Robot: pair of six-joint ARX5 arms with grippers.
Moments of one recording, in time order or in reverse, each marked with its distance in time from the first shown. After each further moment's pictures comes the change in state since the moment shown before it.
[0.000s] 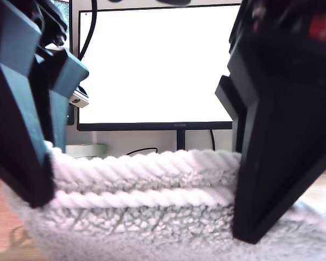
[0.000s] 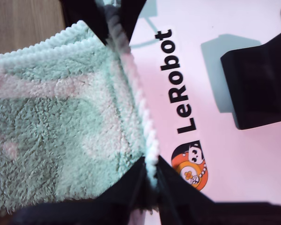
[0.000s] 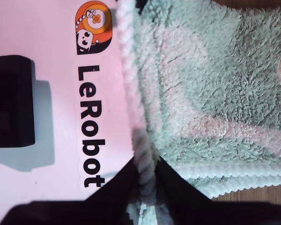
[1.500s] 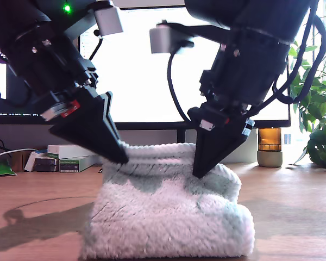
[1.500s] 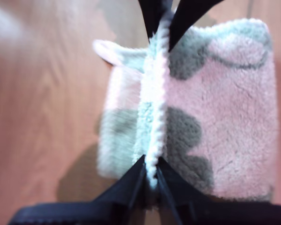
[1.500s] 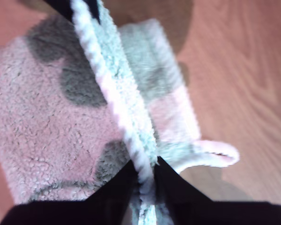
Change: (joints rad) left arm 0.319 0.120 -0.003 0.501 -0.201 0.105; right arm -0.327 0.157 0.043 0.397 0.277 -0.052
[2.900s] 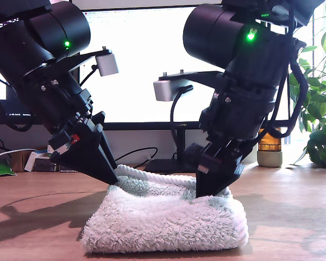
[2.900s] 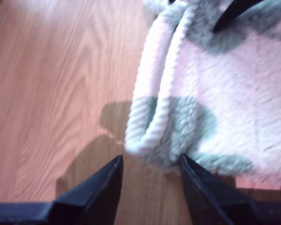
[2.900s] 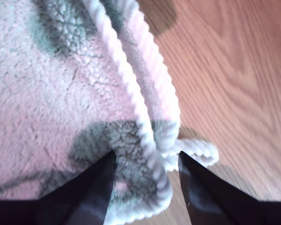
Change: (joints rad) left arm 0.090 0.111 -0.008 0.120 -0.038 0.000; right arm -0.033 0.119 0.002 0.089 0.069 -0.021
